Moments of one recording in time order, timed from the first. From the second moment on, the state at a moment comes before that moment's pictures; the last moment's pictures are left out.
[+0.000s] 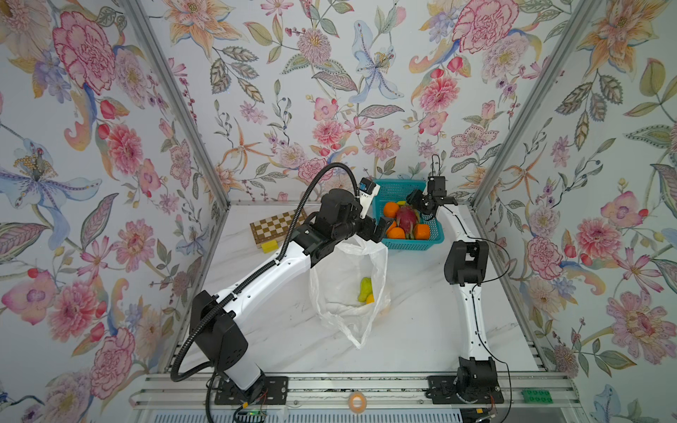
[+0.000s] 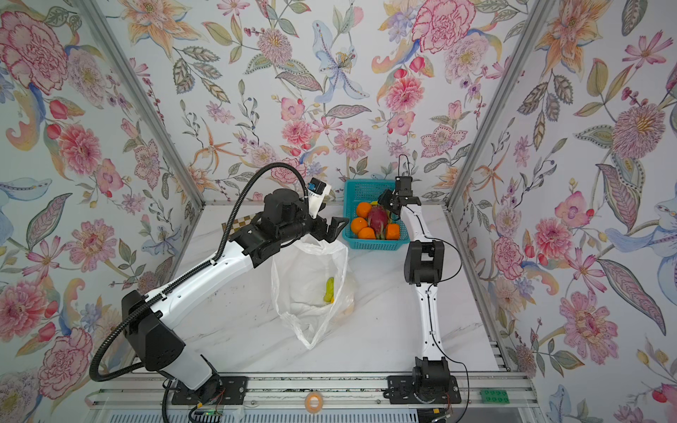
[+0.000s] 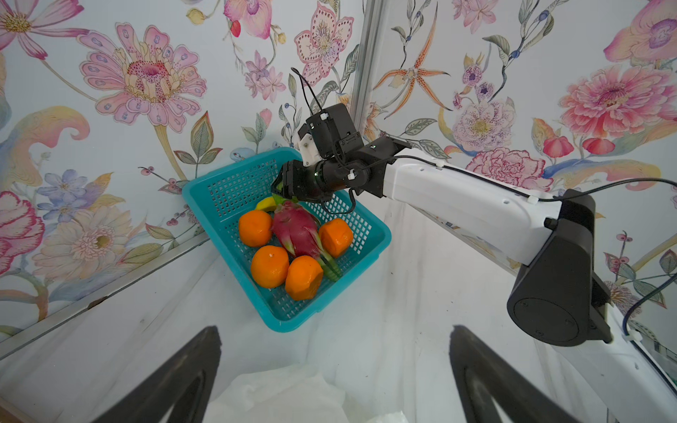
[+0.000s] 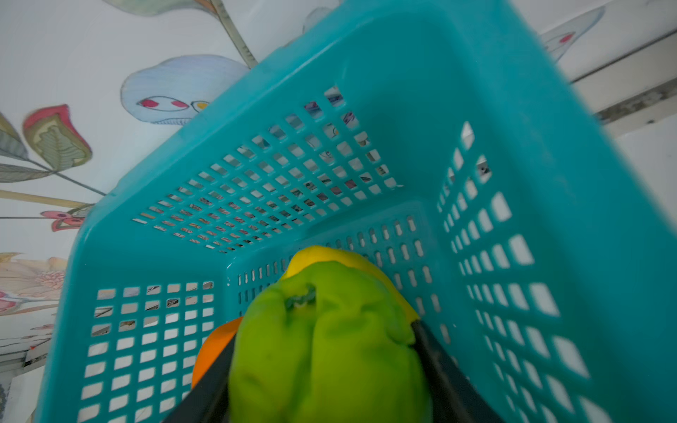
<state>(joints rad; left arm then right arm) -0.72 1.64 1.59 -0.26 0.13 -0.08 0.06 2.72 2.57 -0.53 -0.16 0.55</state>
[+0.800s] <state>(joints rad) -0.72 1.63 1.58 -0.27 0.11 -0.16 0.06 2.45 2.45 -0.54 -0.18 0.56</state>
